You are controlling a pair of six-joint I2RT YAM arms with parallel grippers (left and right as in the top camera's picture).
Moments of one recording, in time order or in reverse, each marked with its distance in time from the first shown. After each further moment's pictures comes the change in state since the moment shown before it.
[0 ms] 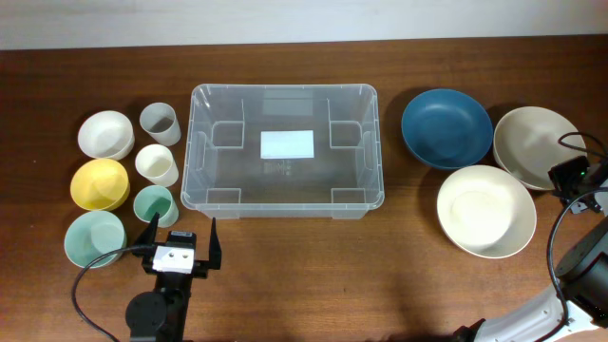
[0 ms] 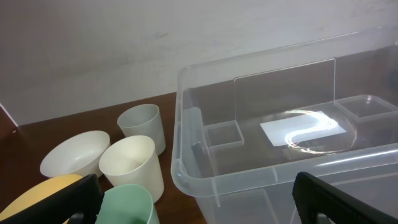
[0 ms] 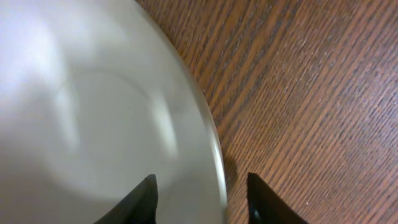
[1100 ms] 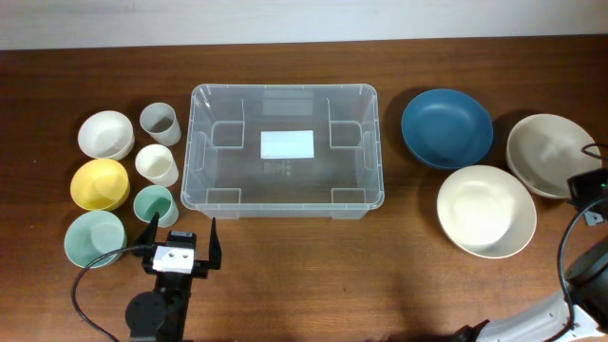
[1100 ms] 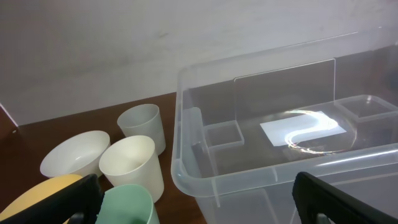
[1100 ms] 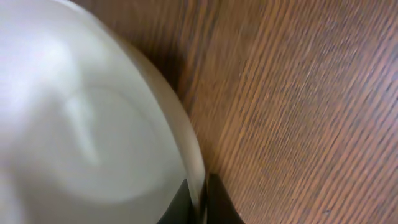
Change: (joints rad) left arm 0.000 0.000 0.000 0.000 0.000 0.000; right arm -0.114 0.001 0.014 -0.012 -0.049 0.035
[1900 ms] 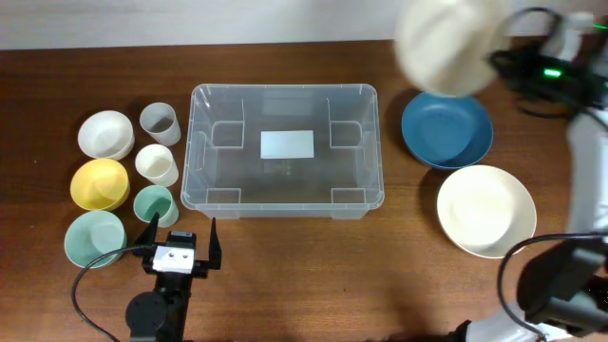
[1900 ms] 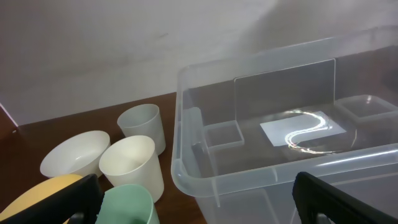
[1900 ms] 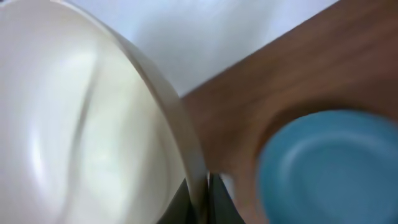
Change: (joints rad) left arm 0.000 0.000 0.000 0.000 0.000 0.000; right arm 0.556 -0.183 0.454 -0.268 -0.497 -0.121
